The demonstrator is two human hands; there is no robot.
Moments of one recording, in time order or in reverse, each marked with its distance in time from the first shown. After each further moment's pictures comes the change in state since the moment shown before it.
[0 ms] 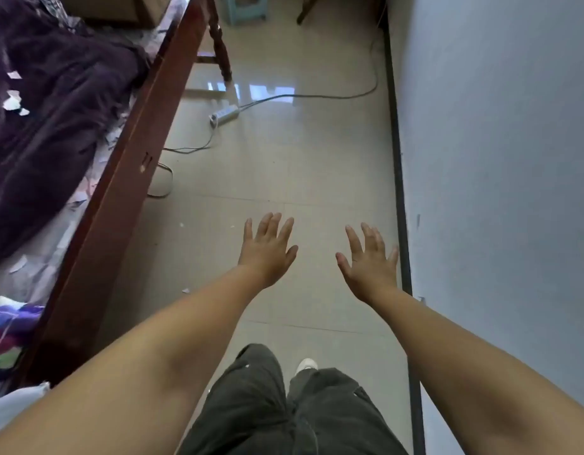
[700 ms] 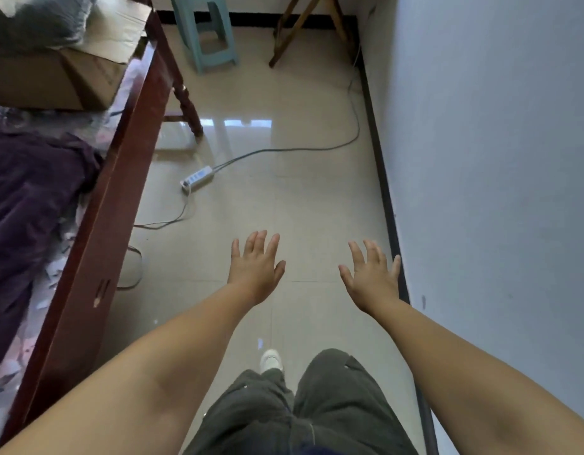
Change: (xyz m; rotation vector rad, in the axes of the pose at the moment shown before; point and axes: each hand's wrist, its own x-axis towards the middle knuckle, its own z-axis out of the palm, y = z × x) left_hand 0.332 -0.090 -0.108 -0.028 -0.027 -0.001; right_hand 0.328 -0.010 -0.119 -0.007 -0.008 0.124
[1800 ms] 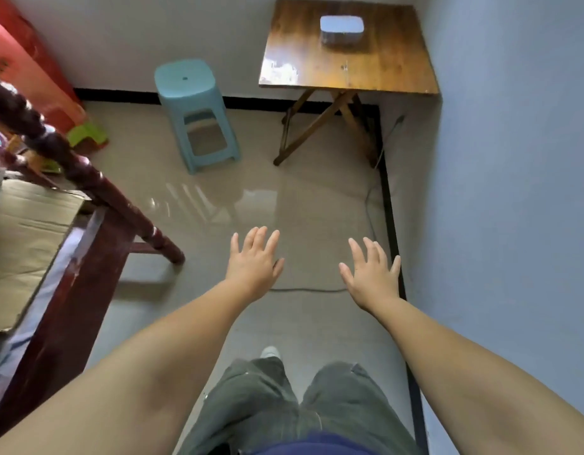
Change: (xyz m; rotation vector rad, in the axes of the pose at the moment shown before) left_hand 0.724 -0.078 -0.276 0.010 0.081 -0.050; right_hand 0.742 -0.041 -0.273 0.007 0.040 -0.040
